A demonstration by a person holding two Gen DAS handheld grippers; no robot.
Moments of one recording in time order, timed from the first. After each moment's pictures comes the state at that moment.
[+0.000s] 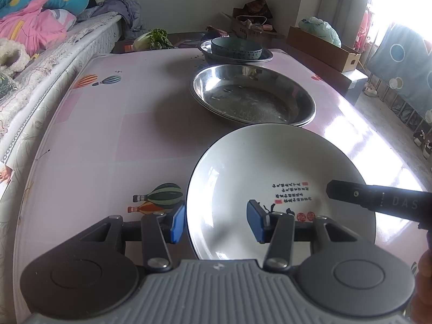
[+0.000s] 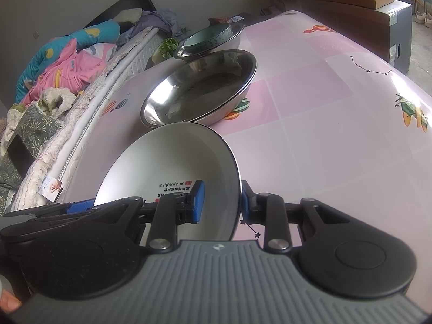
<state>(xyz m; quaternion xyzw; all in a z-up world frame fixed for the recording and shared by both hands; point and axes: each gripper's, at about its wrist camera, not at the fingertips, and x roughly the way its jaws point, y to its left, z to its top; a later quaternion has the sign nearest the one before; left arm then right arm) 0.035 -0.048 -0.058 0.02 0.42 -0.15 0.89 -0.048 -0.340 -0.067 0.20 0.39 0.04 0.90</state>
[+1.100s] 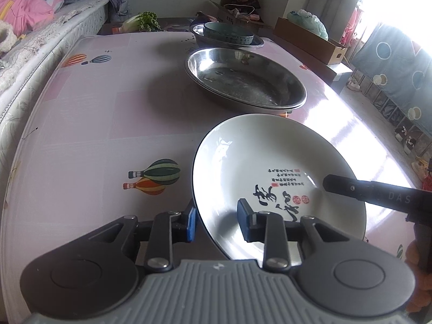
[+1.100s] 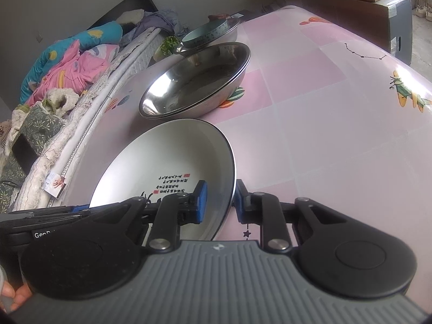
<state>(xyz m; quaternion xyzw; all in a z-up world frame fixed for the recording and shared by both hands) 0.034 -0.029 -0.070 0.00 0.45 -0.19 0.87 -0.064 -0.348 -0.079 0.22 0.39 0.06 0.89</state>
